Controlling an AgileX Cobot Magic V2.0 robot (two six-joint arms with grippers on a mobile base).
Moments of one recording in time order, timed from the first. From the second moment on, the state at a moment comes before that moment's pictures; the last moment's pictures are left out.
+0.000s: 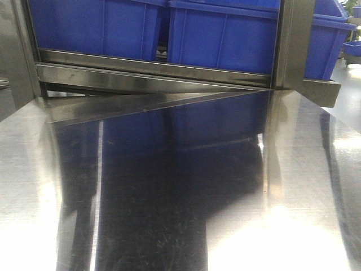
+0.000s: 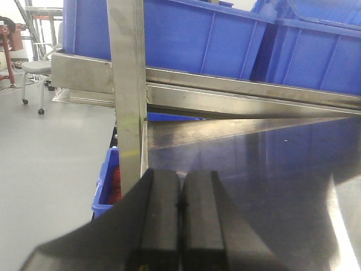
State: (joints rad) left arm -0.10 -0.01 0.00 0.13 0.08 -0.20; right arm 0.15 0.23 -0.44 -0.02 0.54 0.03
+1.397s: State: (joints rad) left arm -0.10 -0.01 0.00 0.13 0.08 -0.20; right arm 0.15 -0.01 -0.43 -0.05 0.54 0.03
